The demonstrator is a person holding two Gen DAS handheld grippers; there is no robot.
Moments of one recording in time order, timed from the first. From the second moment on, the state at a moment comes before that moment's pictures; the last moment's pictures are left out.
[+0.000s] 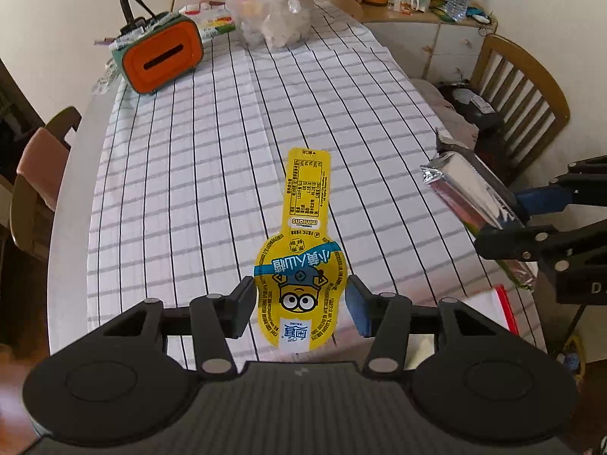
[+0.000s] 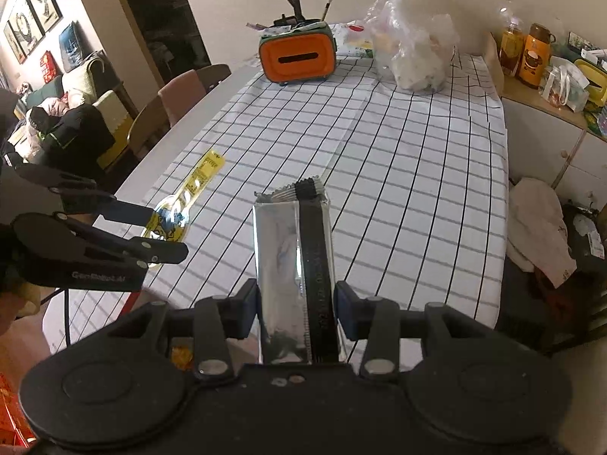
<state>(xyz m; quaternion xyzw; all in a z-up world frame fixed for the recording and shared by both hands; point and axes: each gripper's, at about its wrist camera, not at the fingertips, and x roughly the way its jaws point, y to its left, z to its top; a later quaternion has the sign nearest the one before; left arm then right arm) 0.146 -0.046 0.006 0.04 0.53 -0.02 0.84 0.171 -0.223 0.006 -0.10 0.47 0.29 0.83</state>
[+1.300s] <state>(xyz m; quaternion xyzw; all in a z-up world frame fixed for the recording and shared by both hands) 0.040 -0.095 -0.087 0.03 0.61 0.03 0.79 0.077 -0.222 -0.098 -0.15 0.54 0.32 0.76</state>
